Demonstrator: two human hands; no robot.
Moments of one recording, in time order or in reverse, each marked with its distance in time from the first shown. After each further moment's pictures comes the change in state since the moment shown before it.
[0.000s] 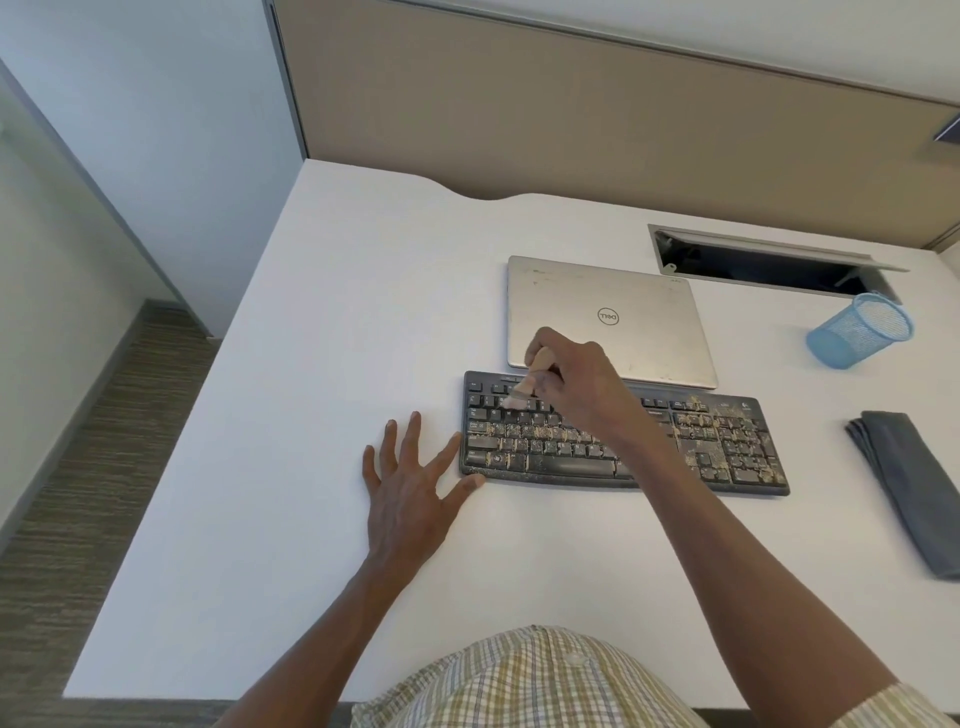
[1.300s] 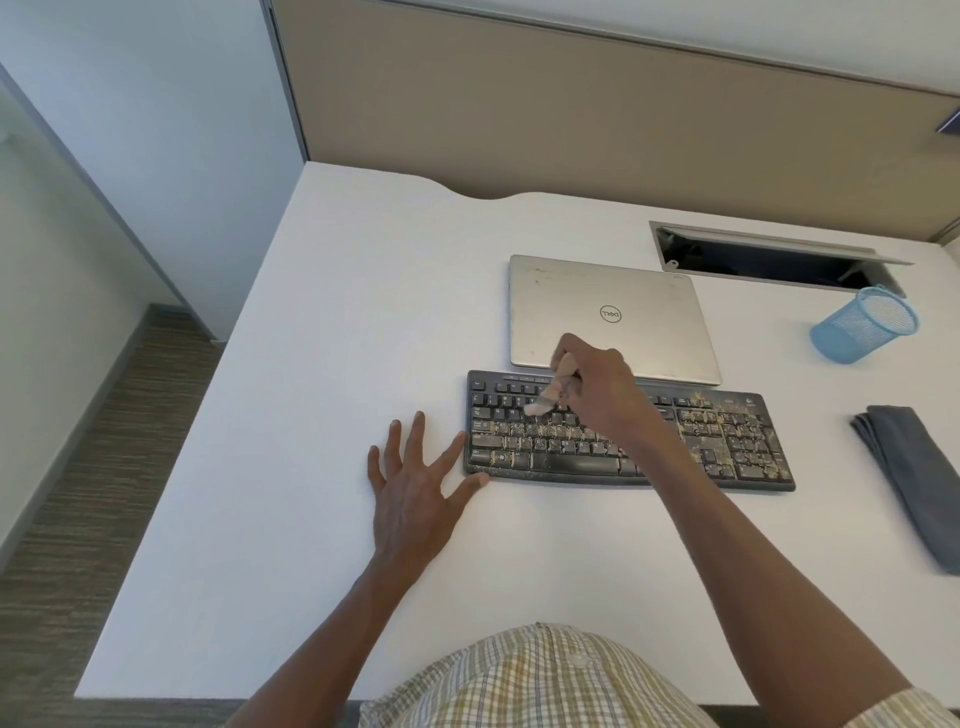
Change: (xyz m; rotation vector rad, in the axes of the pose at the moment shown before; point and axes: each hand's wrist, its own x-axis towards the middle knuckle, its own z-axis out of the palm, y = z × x) left_hand -0.001 0.001 -0.003 -0.012 -0.004 -0.010; right_hand -0.011 0.011 -0.004 -0.068 0.006 0.123
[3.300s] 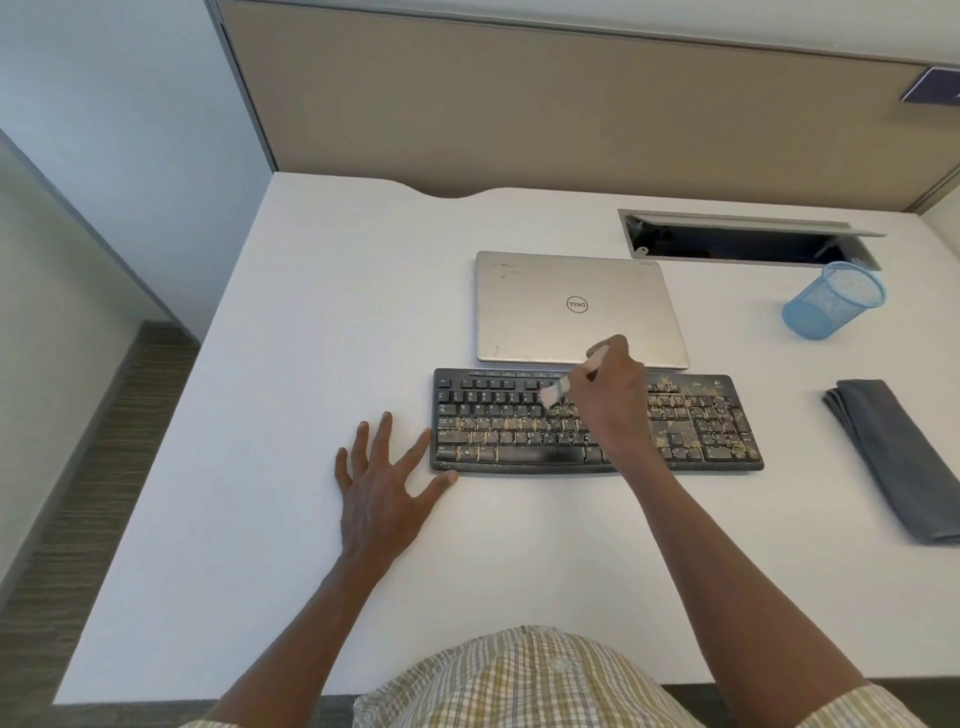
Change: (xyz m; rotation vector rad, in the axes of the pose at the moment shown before) left_hand -0.001 0.002 -0.002 0.053 0.013 0.003; right_hand -0.021 0.048 0.004 0.216 0.376 0.398
